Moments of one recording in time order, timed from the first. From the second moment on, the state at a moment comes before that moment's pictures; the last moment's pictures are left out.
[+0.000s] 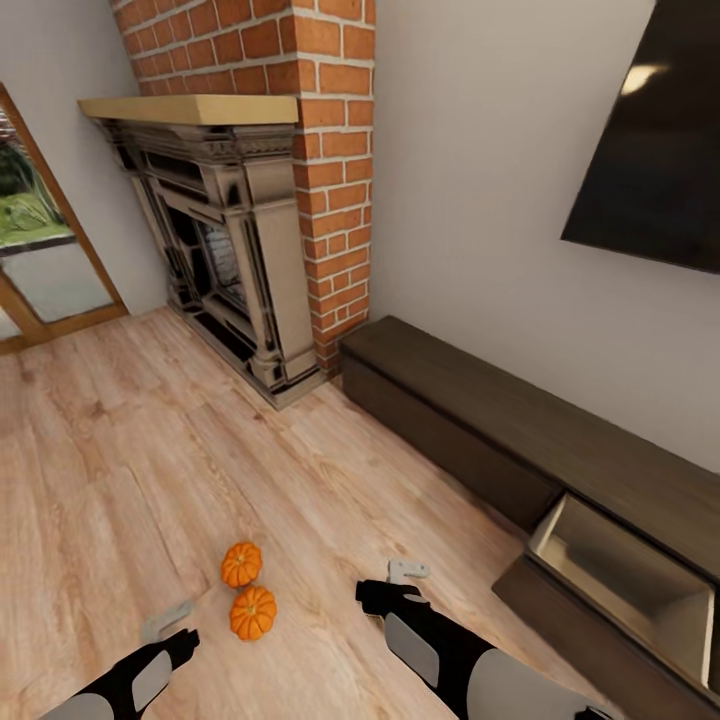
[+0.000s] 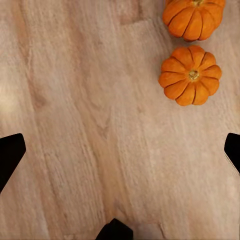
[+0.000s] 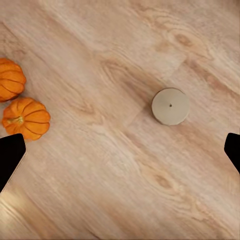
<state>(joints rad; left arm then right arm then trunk) -0.59 0.15 0.01 -0.14 0.50 0.03 0.19 -0.66 0.16 0.95 -0.42 -1.07 0.06 -0.37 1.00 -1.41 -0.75</state>
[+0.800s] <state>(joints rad) -0.59 0.15 0.01 -0.14 0.50 0.03 0.19 -0.66 0.15 0.96 -0.42 -1.07 0.06 -0.35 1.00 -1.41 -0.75</state>
